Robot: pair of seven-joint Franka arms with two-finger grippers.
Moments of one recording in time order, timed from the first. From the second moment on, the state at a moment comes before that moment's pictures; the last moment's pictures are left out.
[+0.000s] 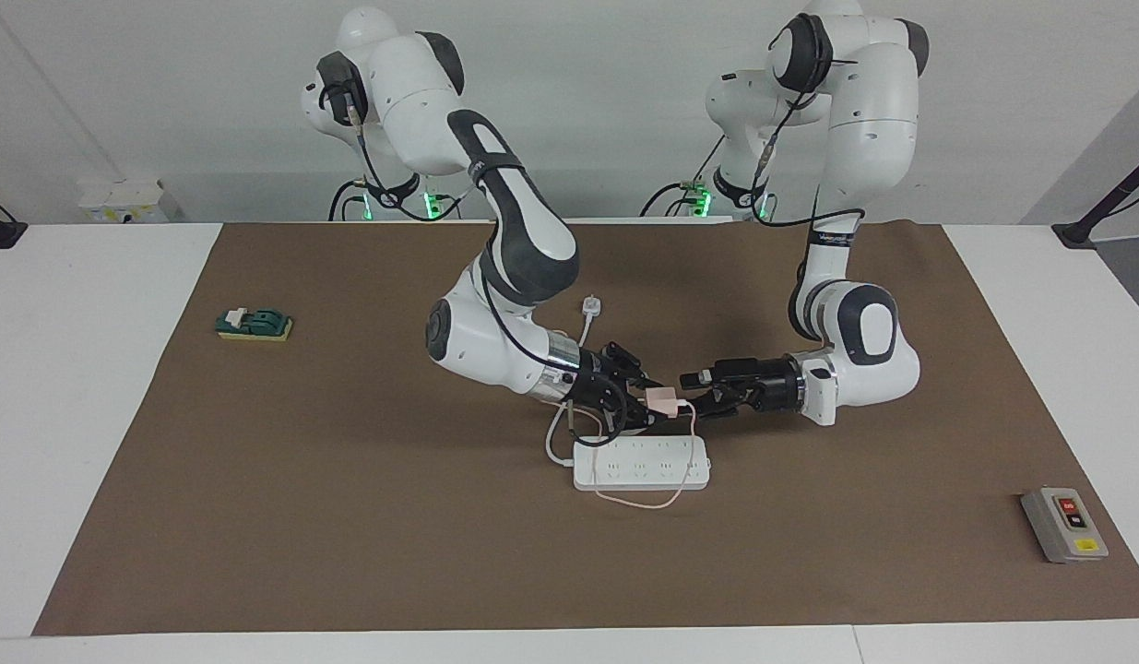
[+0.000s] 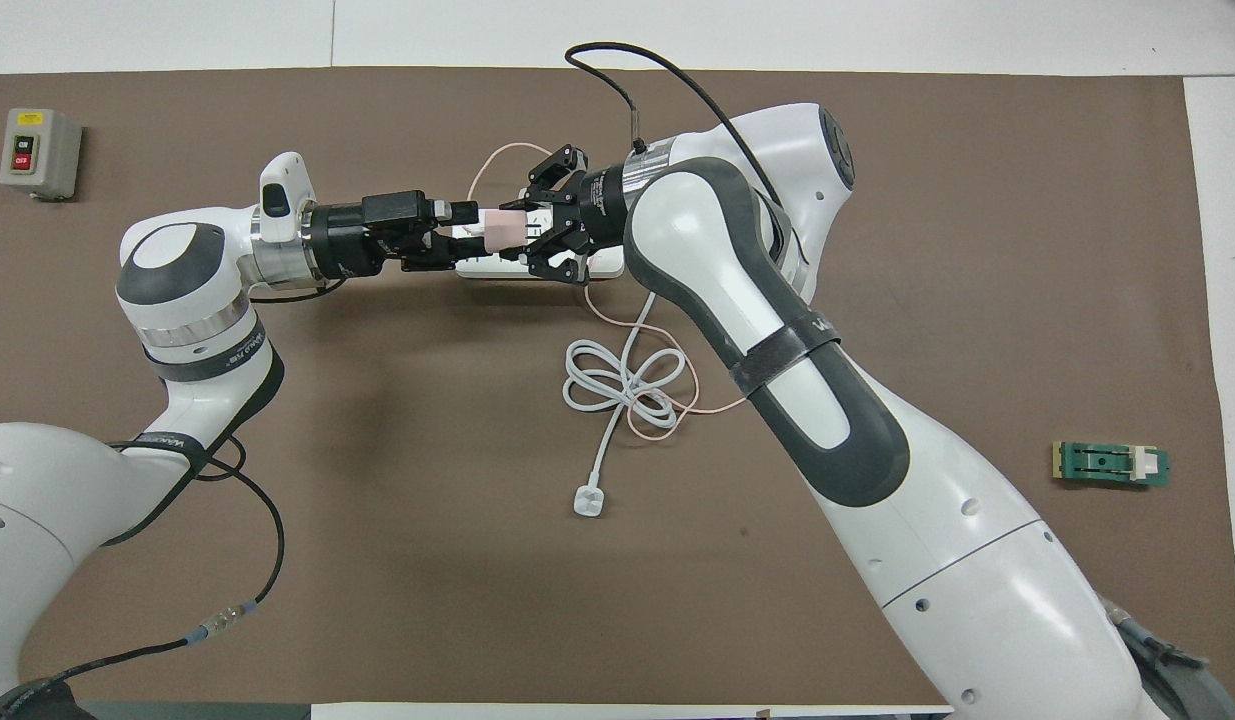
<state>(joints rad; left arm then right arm) -0.06 0.55 -0.06 -1.75 -1.61 1.70 0.67 0.49 0.72 -0.05 -1.25 1.12 2.16 1.45</state>
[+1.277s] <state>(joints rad) -0.06 0.56 -0.06 -1.75 -1.61 1.70 0.73 0.50 0.74 -0.04 -1.24 1.12 2.17 1.48</state>
